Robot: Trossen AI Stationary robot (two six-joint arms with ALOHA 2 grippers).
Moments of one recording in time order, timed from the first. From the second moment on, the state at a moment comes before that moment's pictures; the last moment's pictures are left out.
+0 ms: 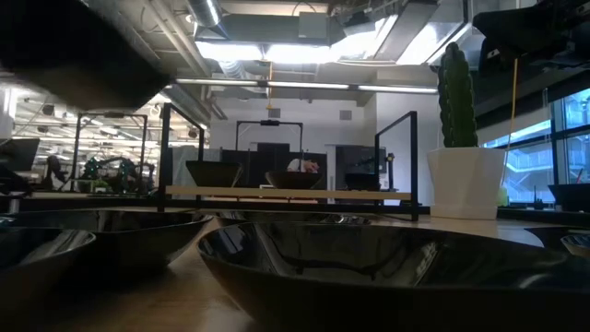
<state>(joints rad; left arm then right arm) -0.73 1.95 1.74 -1.36 -0.32 -0.57 0.15 0.27 0.11 0.30 0.03 -0.11</state>
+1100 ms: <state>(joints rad) -0.08 1.57 1.43 -1.16 -0.55 -0.24 0.15 0.27 0.11 0.30 0.03 -0.11</state>
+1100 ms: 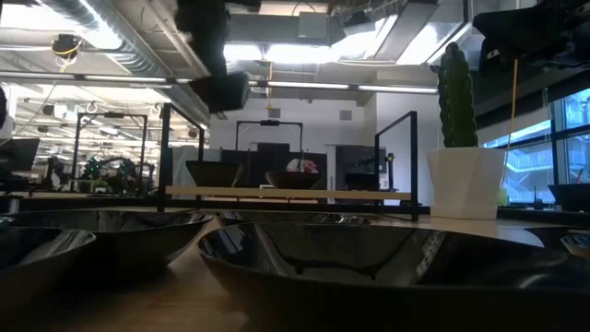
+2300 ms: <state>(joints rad) 0.18 1.59 1.19 -0.89 -0.39 -0.07 0.15 0.27 0.11 0.29 0.03 -0.11</state>
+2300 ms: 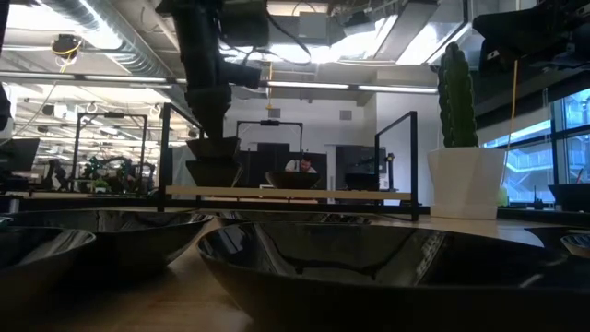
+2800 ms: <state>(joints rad) 0.19 1.65 1.19 -0.88 -0.40 -0.05 0.15 0.27 0.11 0.29 0.03 -0.12</state>
